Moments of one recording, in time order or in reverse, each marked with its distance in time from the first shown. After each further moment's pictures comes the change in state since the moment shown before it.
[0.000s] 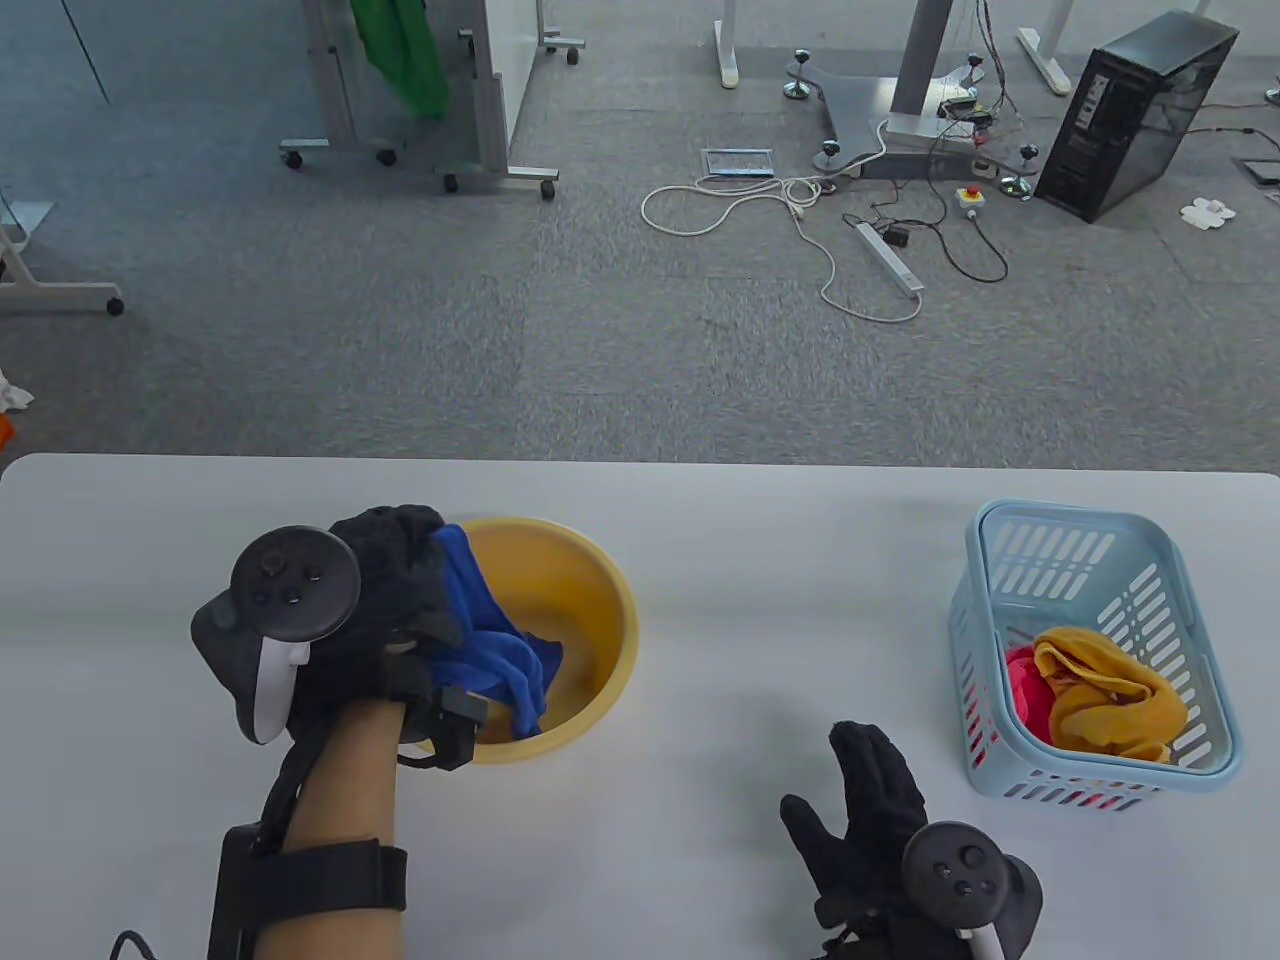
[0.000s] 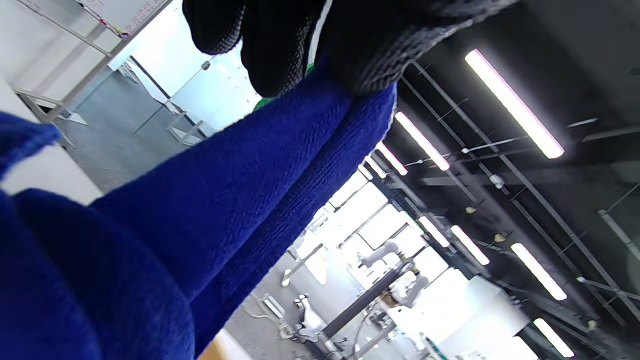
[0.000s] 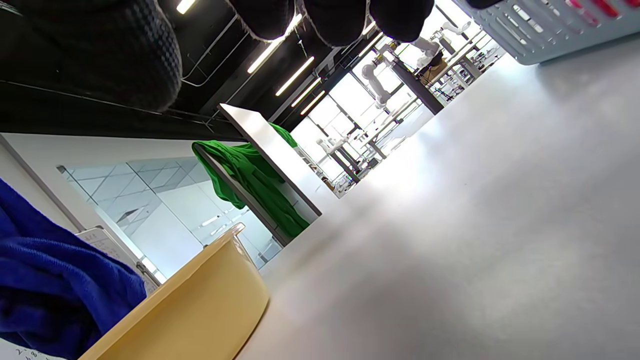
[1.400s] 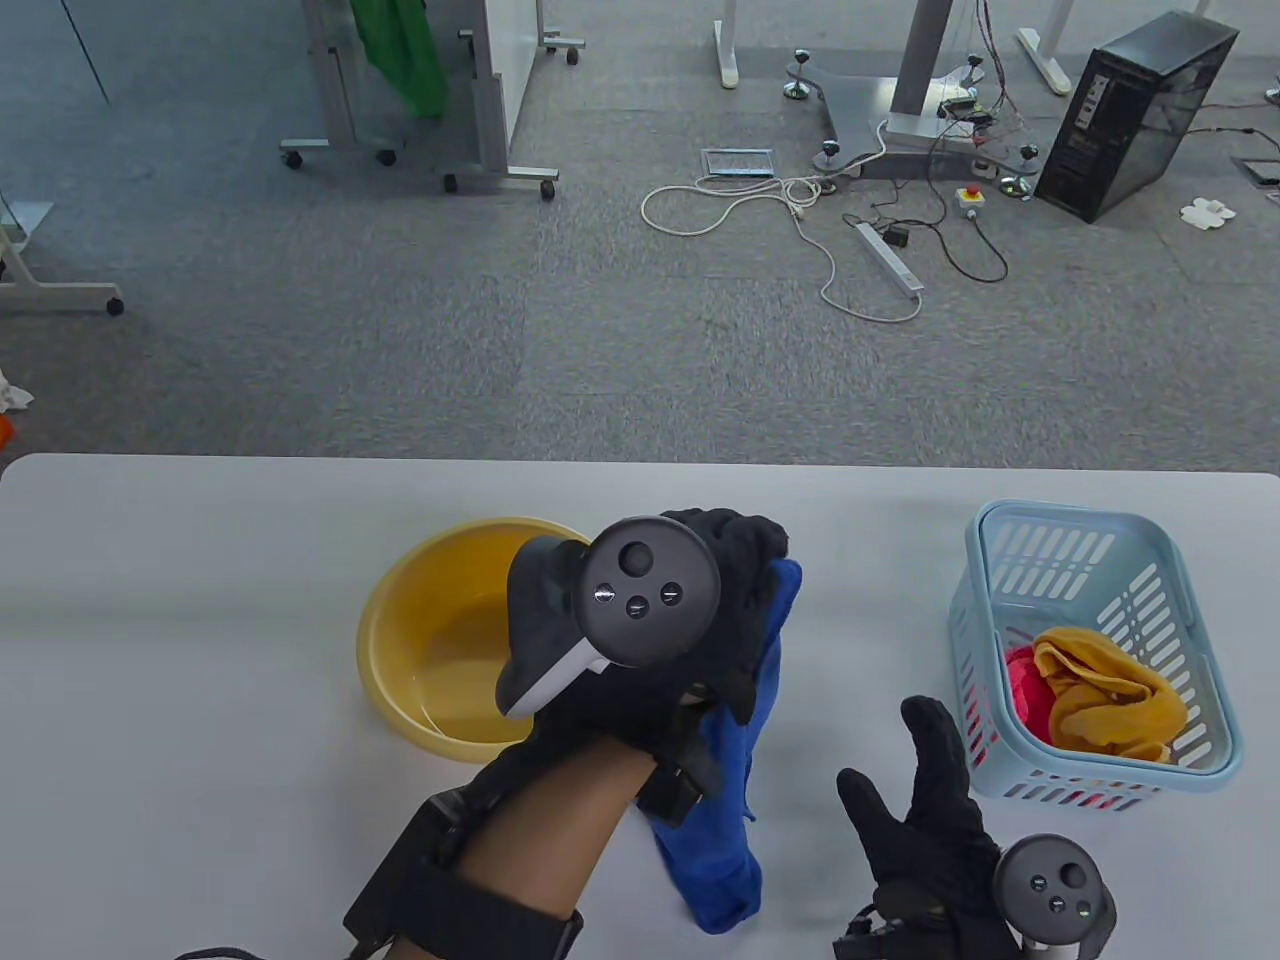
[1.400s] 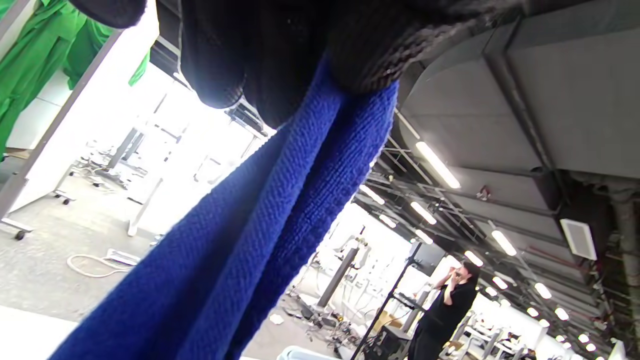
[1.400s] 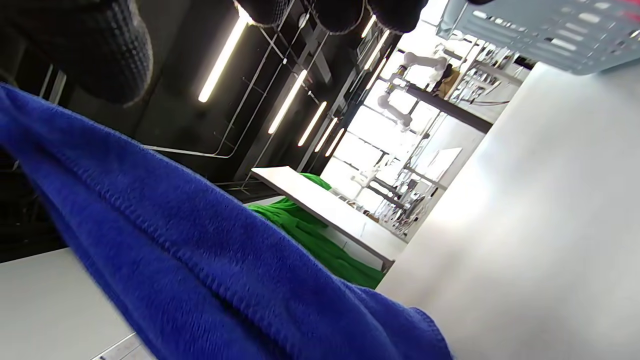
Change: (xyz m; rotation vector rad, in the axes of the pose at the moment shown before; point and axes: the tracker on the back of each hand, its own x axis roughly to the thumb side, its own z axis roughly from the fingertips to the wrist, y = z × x) left_hand 0.191 -0.063 0.065 -0.283 -0.559 -0.115; right_hand 0.003 -0.041 0.001 -0.129 -0.080 -0.285
